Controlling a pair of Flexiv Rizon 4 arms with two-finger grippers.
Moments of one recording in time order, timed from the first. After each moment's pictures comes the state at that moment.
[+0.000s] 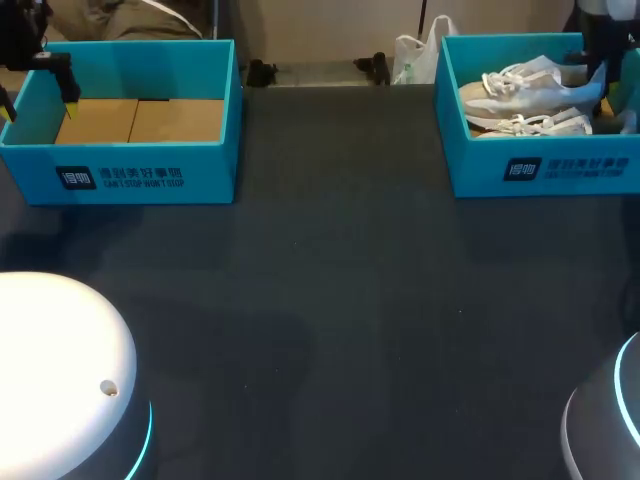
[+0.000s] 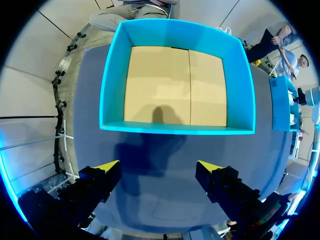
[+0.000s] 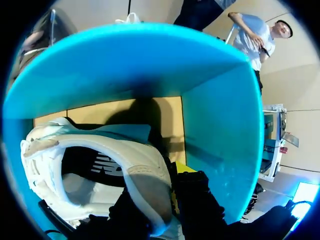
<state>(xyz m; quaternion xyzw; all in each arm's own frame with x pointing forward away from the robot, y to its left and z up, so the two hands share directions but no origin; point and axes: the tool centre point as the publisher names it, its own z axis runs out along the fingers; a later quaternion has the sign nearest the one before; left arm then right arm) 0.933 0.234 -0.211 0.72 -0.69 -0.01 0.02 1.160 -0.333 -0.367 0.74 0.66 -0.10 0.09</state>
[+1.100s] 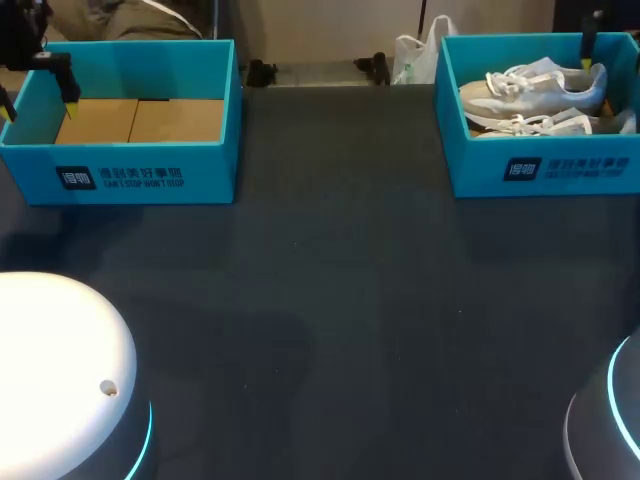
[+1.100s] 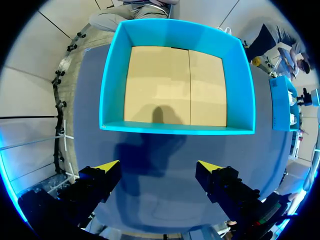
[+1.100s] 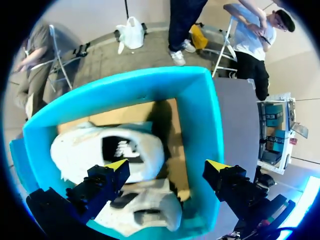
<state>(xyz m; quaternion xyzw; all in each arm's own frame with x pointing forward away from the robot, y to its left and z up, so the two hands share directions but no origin) 0.933 0.234 -0.211 0.72 -0.69 -0.01 0.02 1.155 -0.325 -0.299 0.77 0.64 -0.06 0.03</state>
